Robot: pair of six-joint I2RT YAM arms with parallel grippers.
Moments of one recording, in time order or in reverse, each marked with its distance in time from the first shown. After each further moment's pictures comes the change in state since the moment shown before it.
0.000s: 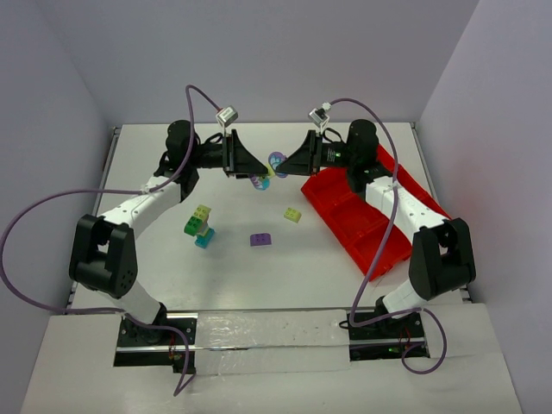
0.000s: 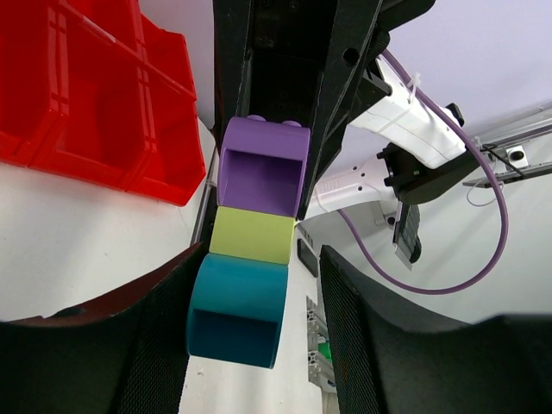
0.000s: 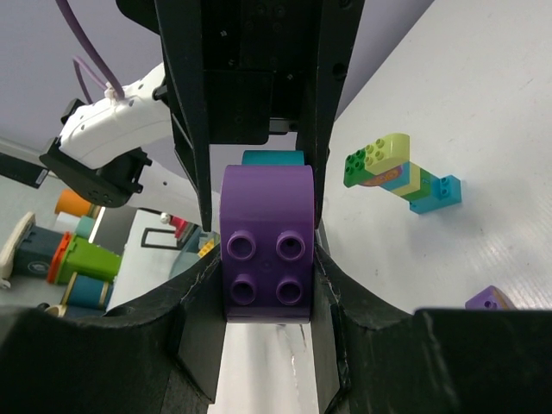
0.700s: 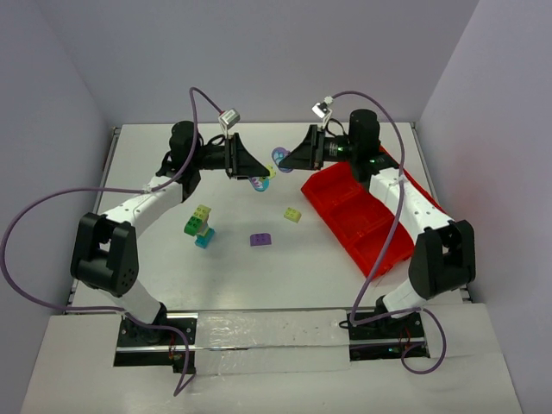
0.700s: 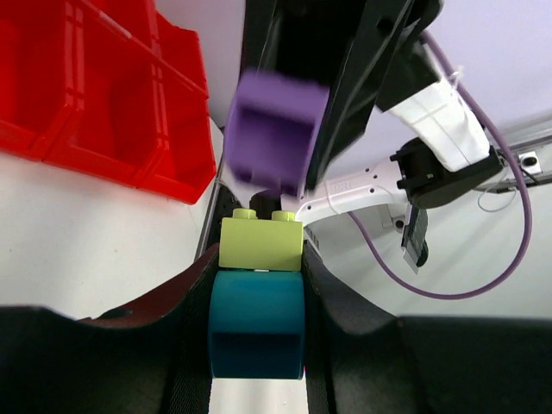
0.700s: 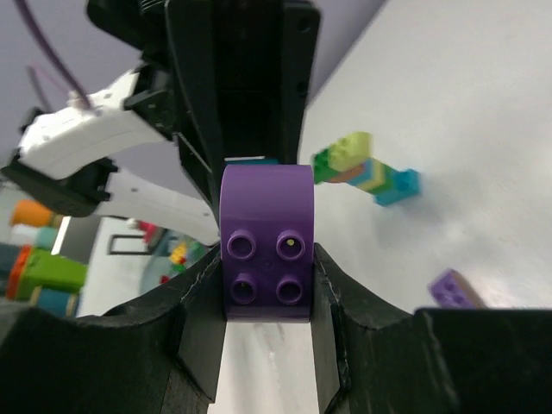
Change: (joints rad) left arm -0.007 0.013 0.000 -0.038 -0.017 0.042; right arm -0.022 0.003 0.113 -0.290 0.038 -0.188
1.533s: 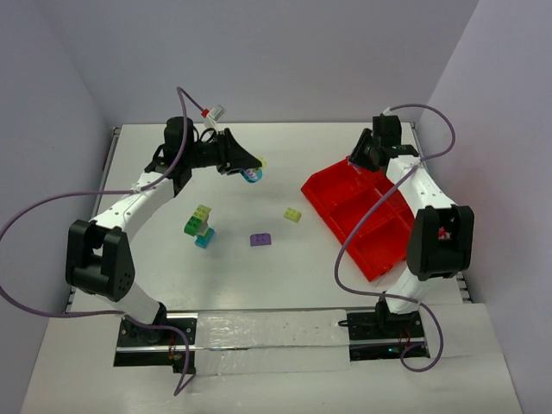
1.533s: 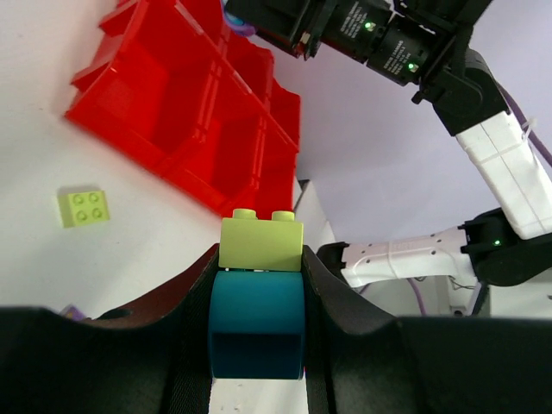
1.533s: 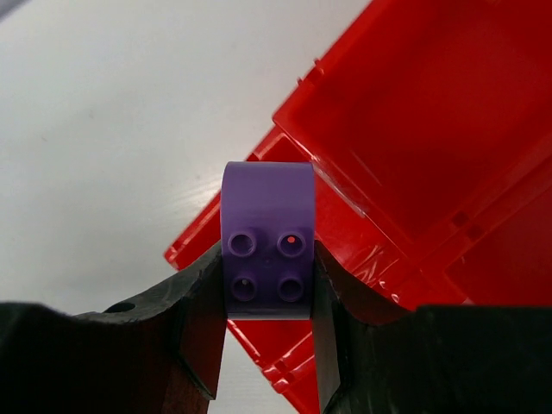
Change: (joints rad) left arm 0.046 -0.036 0.063 -0.377 -0.262 0.226; right arm -0.233 0.117 0.103 -0.533 1.085 -0.260
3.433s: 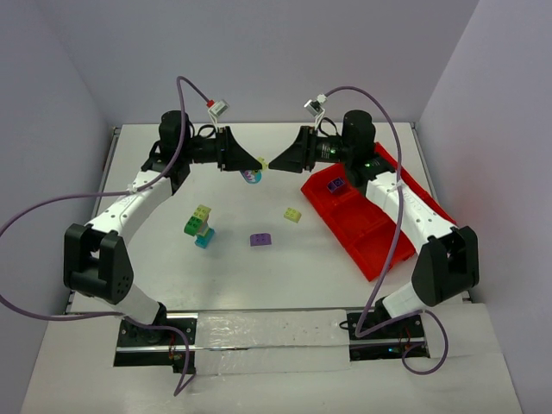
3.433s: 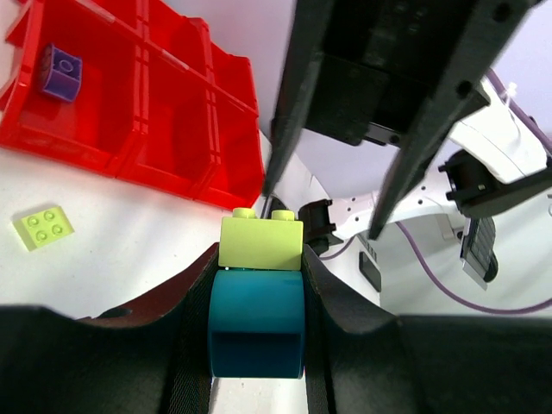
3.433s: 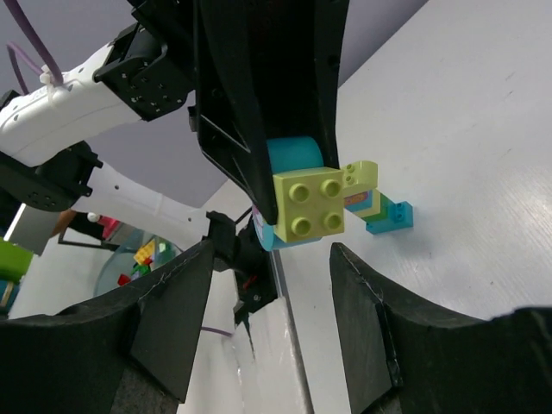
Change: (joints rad) left arm 0.000 -0.024 0.041 0.042 0.195 0.082; right arm 0.313 -0.164 -0.087 0.554 -1.003 0.170
